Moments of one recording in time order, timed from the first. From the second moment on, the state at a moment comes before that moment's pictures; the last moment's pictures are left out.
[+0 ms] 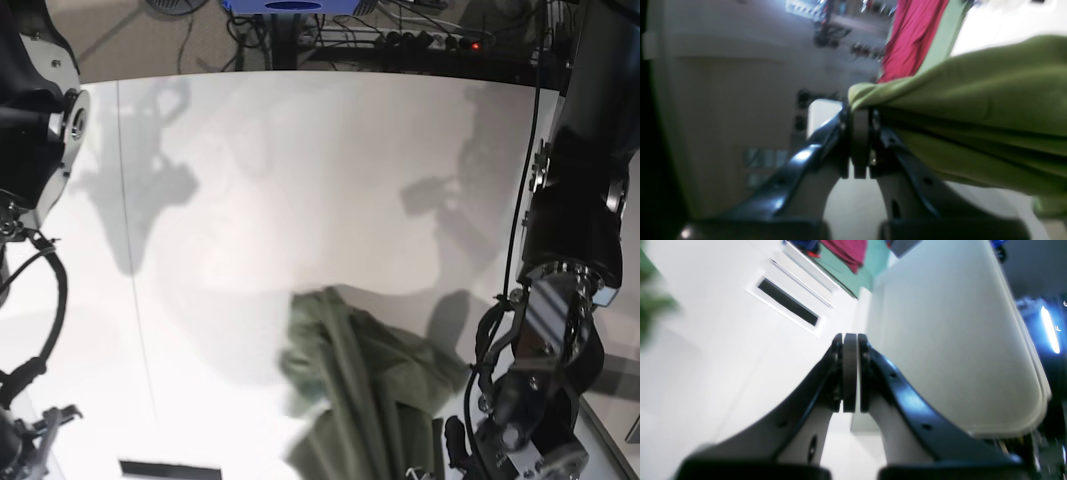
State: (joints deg) left arm -43.4 -16.7 22.6 101.6 33.5 -39.2 34.0; right arm 29.6 12.1 9.4 111.5 -9.0 40.6 -62.2
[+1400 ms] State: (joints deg) left arm 25.3 -26.6 31.3 110.0 60.9 -42.1 32.7; right arm 7.5 -4.0 -2.1 94.2 -8.5 40.3 -62.6
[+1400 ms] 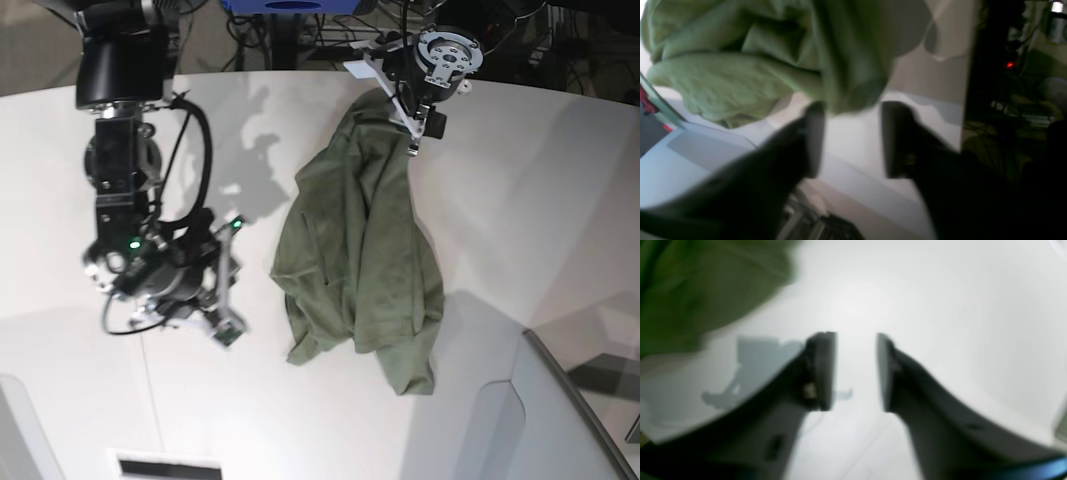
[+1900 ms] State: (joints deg) left arm 22.5 -17.3 5.9 111.3 36.0 -42.1 32.3; right arm 13.0 -3.7 -4.7 73.9 9.3 40.0 -55.4
